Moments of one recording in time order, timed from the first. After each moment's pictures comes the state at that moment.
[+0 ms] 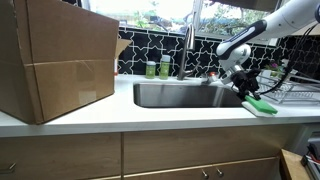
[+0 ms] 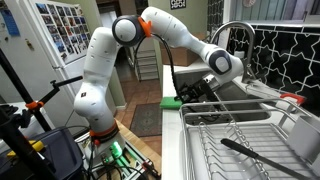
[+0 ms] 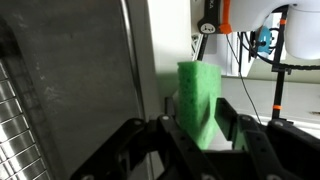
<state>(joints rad) -0.46 0.51 -0.26 -1.68 0.18 1.13 -1.45</state>
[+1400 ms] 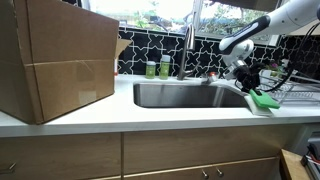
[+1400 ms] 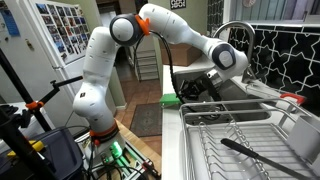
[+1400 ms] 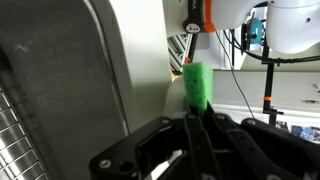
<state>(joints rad) -0.49 0.49 -0.26 -1.63 0.18 1.05 -1.40</state>
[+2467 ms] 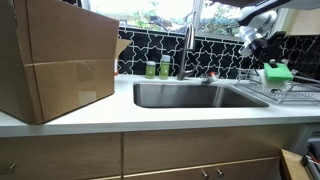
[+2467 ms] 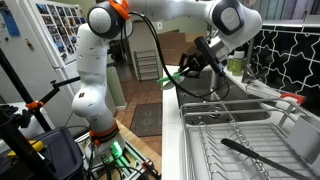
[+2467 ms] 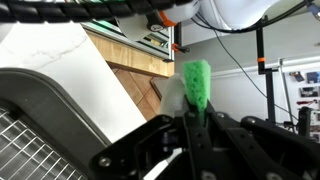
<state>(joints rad) -0.53 0.31 -0.34 -1.51 0.21 0.84 -1.07</state>
